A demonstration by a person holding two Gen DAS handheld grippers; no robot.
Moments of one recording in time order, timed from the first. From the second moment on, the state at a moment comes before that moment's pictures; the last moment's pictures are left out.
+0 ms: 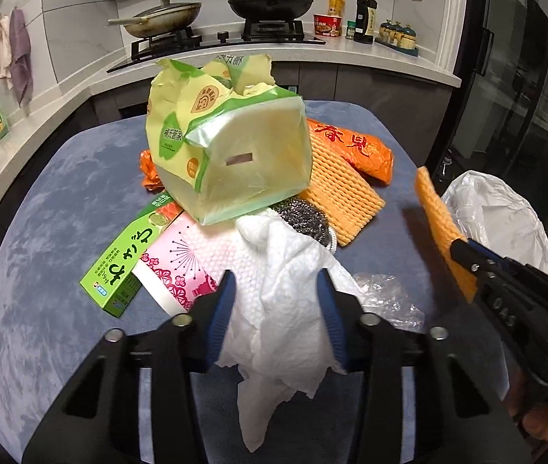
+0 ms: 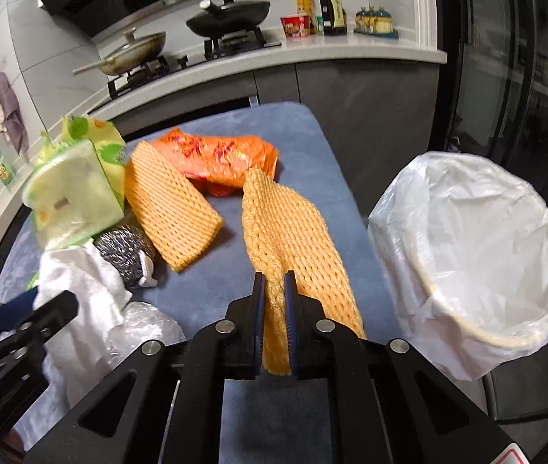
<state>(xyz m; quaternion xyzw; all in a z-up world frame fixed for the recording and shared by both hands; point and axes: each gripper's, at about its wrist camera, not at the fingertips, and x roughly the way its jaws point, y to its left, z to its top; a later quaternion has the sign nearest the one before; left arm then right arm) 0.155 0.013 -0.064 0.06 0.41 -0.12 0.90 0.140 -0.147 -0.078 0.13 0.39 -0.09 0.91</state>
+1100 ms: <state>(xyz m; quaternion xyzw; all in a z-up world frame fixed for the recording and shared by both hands) 0.141 0.078 0.050 -0.05 0.35 -0.17 0.92 0.104 -0.309 -0.085 0.15 0.39 -0.25 0.87</state>
